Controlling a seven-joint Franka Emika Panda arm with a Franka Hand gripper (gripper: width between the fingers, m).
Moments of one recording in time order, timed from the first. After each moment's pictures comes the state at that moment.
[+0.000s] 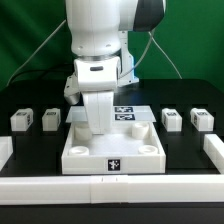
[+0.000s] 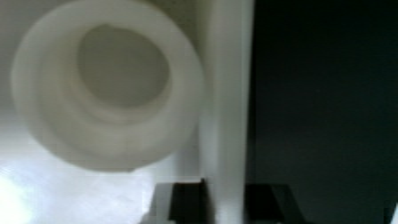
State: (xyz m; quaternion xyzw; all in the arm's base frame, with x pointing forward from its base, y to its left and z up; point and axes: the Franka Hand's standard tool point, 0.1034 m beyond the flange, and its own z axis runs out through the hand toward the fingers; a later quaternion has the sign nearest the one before) arm 0.434 -0.036 0.013 -0.71 -0.70 0.04 0.08
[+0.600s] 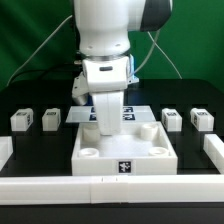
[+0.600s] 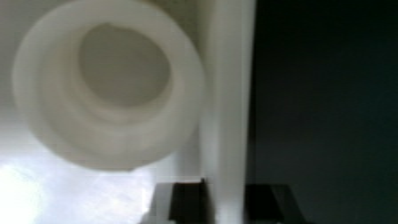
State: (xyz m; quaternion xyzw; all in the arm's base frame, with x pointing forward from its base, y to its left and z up) arm 0.448 -0.005 0.012 -0.71 -0.69 0.03 0.08
